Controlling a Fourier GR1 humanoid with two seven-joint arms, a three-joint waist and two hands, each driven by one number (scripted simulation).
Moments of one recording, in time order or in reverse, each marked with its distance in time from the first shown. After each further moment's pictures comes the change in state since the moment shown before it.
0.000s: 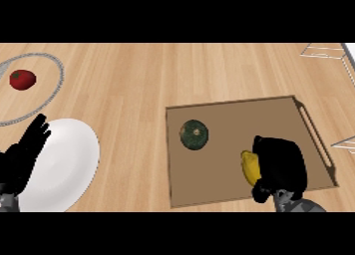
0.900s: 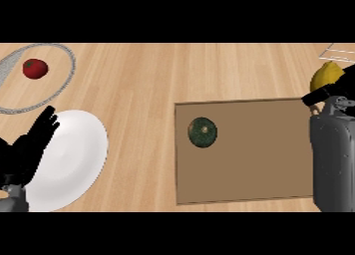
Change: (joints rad) left arm -0.056 -0.010 -0.016 0.015 -0.007 -0.032 -0.010; right arm -0.519 0.094 -0.666 0.232 0.204 -0.222 0.409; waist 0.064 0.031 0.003
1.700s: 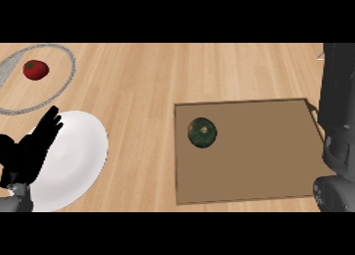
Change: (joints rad) left arm -0.009 -0.014 -0.008 0.012 -0.015 0.010 0.011; right arm -0.593 -0.053 -0.198 0.347 0.353 -0.171 0.056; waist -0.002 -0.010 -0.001
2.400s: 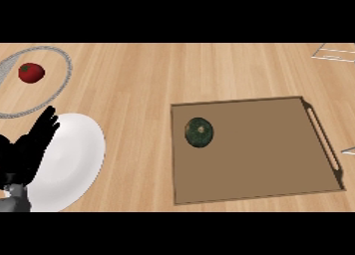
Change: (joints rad) left arm 0.008 0.000 0.013 -0.024 0.001 0.008 0.023; right arm -0.253 -0.175 -0.137 0.317 0.228 0.049 -0.028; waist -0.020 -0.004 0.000
